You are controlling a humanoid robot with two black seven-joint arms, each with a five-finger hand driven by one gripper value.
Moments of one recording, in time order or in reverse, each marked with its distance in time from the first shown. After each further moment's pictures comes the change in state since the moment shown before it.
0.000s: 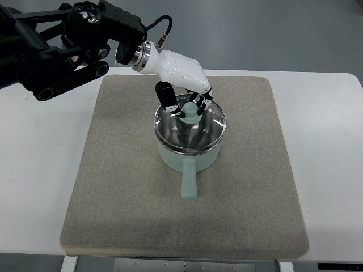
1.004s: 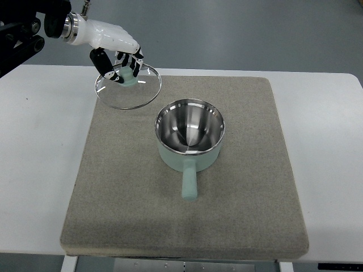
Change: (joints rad) left arm 0.030 0.176 0.054 0.231 -0.024 -0.002 -0.019; right arm 0.000 0.000 0.000 0.001 0.000 0.000 0.000
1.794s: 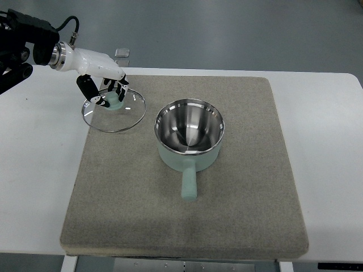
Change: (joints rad) left arm 0.106 0.041 0.025 -0.044 0.015 0.072 -0.003; right arm 0.000 0.000 0.000 -0.001 0.000 0.000 0.000
